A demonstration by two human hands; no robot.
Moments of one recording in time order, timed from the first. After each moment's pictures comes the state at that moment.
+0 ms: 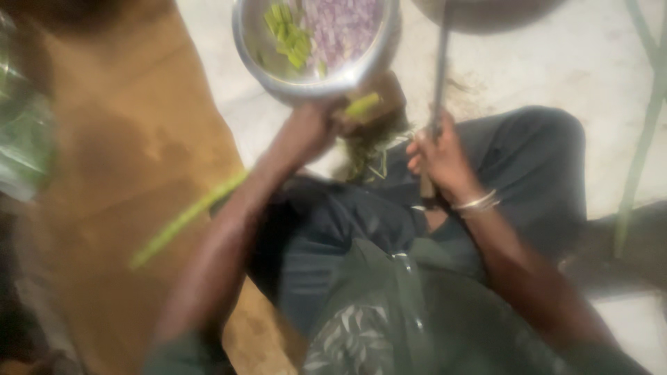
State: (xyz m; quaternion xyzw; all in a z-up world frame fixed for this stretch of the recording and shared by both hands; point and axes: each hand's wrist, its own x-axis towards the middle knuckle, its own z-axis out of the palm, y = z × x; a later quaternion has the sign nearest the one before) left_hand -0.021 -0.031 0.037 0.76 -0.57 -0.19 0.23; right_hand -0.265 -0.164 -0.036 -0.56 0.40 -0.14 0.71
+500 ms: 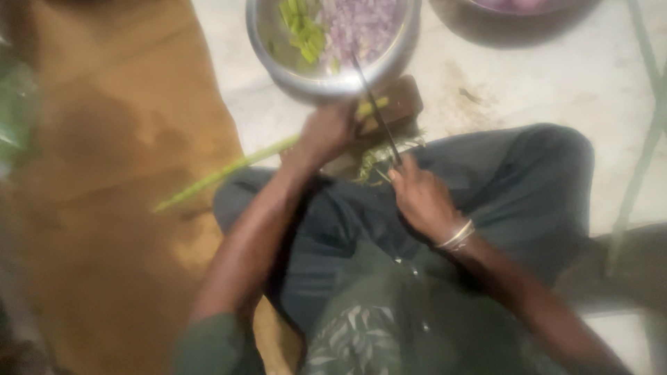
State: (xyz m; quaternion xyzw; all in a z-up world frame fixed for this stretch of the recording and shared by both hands) left_hand -0.006 -0.038 -0.051 0.80 -0.54 -0.14 0.22; right_hand -0.262 -0.098 -0.025 -0.90 0.28 -0.09 0.31
